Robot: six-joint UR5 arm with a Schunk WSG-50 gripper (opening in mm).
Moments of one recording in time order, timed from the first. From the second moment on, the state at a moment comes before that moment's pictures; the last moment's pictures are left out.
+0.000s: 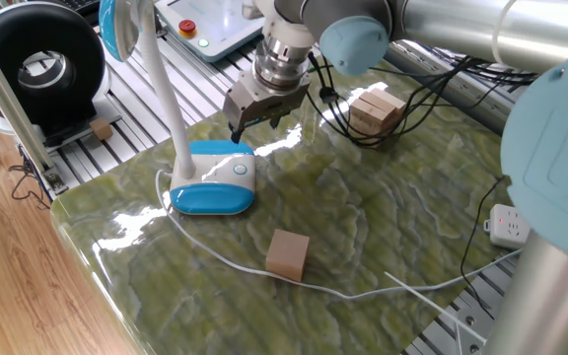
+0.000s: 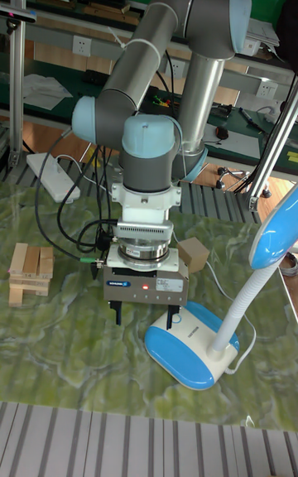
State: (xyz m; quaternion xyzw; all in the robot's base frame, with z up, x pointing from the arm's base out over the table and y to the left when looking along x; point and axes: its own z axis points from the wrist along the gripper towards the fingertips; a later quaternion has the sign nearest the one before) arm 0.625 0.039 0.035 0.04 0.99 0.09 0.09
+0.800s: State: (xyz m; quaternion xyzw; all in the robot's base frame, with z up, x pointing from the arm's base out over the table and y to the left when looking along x) arm 0.595 0.058 0.025 0.04 0.99 0.09 0.06
